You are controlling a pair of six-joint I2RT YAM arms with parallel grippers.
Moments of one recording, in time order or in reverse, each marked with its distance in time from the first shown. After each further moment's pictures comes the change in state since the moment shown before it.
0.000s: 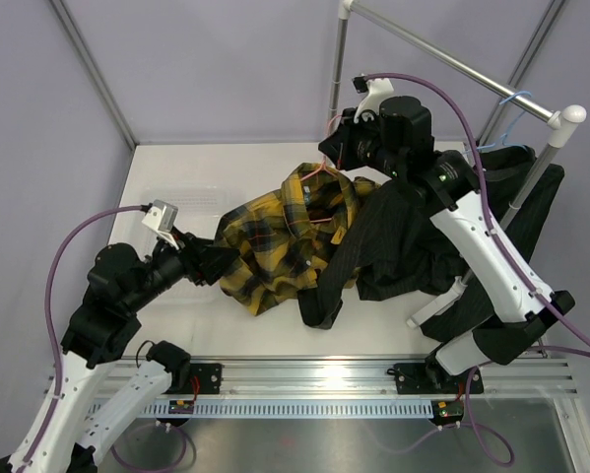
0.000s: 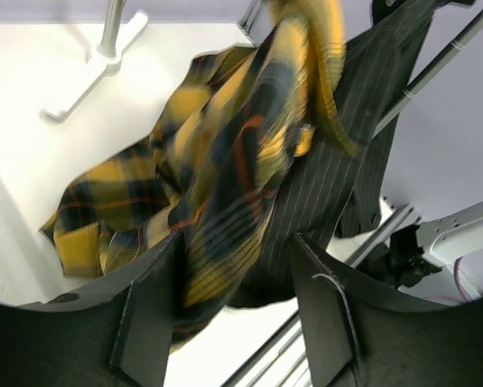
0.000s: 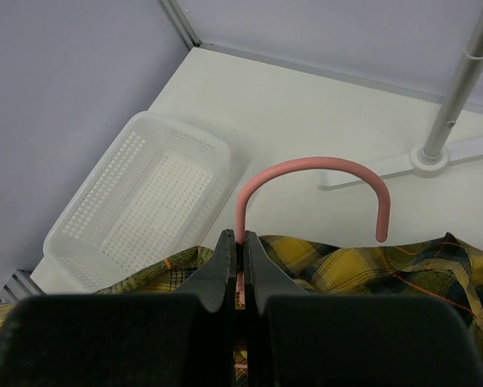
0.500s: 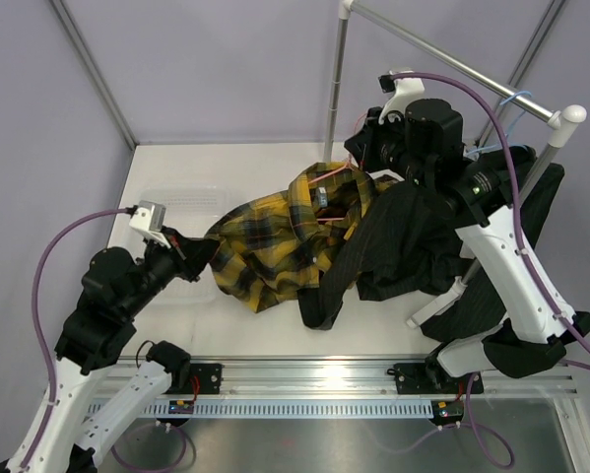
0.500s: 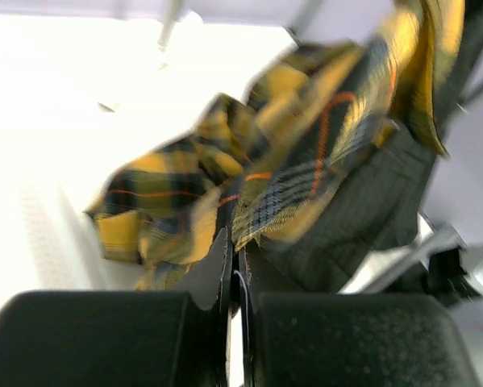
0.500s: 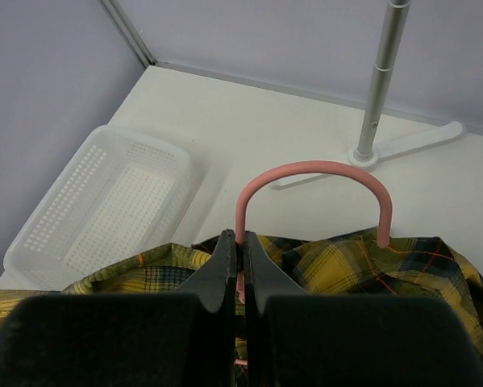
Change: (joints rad) left arm 0.000 -0.018 -0.003 -0.055 -0.135 0.019; right arm 0.001 -0.085 0.065 -0.132 0.144 -0.061
